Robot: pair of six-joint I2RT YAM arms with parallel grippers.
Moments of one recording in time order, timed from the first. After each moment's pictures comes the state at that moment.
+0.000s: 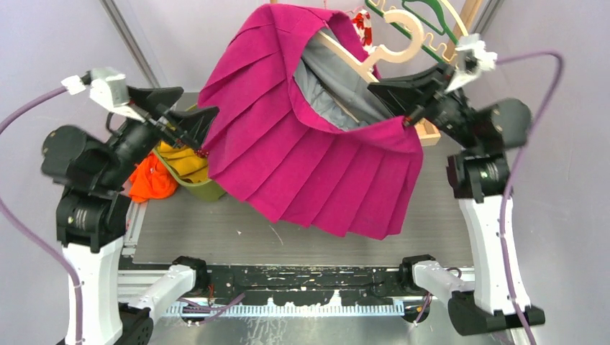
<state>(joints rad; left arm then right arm) -0.20 0.93 1.64 -0.51 0.39 -0.19 0.11 1.00 1.52 0.05 -0.82 0.52</state>
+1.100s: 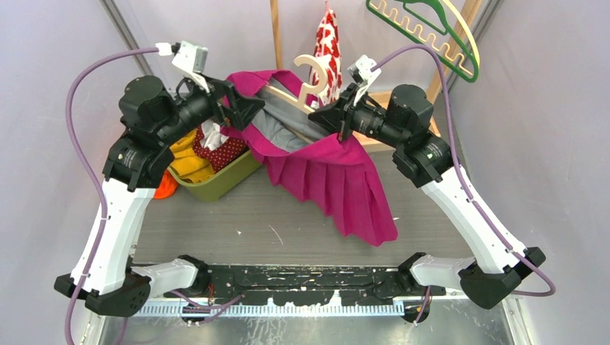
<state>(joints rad) -0.39 1.16 1.69 -0.52 0.33 -0.18 0.59 1.21 1.49 -0.27 -0.42 0.18</state>
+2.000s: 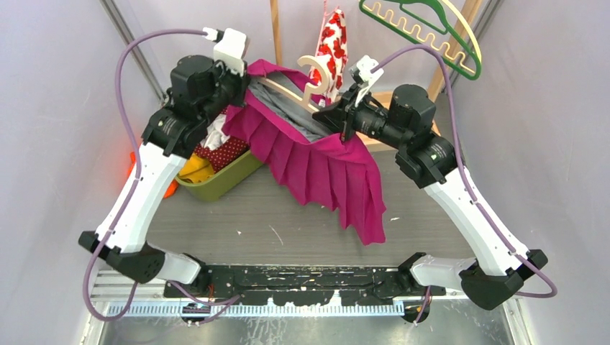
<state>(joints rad) -0.50 1.37 1.80 -0.58 -0.14 0.11 0.60 1.20 1.51 -0.33 -0.37 0.13</state>
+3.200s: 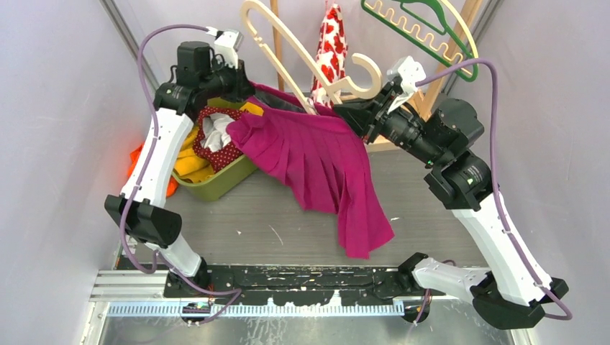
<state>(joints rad) -0.24 1.67 1.94 -0.71 0.35 -0.01 0.60 1.04 1.54 -0.34 -0.33 0.06</state>
